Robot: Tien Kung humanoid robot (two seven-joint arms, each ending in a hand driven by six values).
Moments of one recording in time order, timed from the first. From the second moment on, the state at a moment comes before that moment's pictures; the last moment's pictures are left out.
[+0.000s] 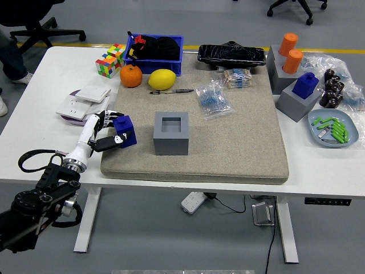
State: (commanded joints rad) left arm -0.61 0.20 -0.31 -0.58 0.51 0.35 -0.65; right arm -0.04 -0.25 1.17 0.22 -0.87 0.12 -0.05
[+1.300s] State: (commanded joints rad) left arm -0.70 0.32 -0.37 -0.77 0.57 0.35 -0.65; right arm -0.03 -0.25 1.18 0.22 -0.88 0.11 -0.05
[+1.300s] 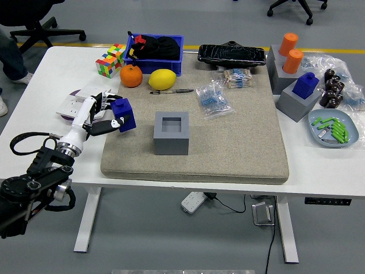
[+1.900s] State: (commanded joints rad) left arm -0.81 0.28 -0.29 -0.94 0.61 0.24 -0.52; right arm -0.03 -0.26 1.18 0.22 -0.88 0.11 -0.05
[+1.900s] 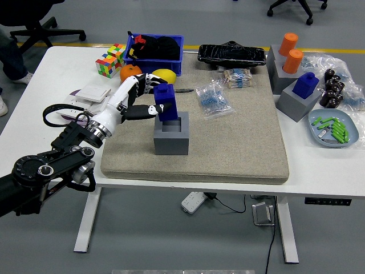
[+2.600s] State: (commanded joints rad) left arm -0.87 0.22 -0.17 -0.82 0.65 0.25 -0.52; right arm -0.02 -0.26 1.16 0.22 -0.87 0.11 -0.05
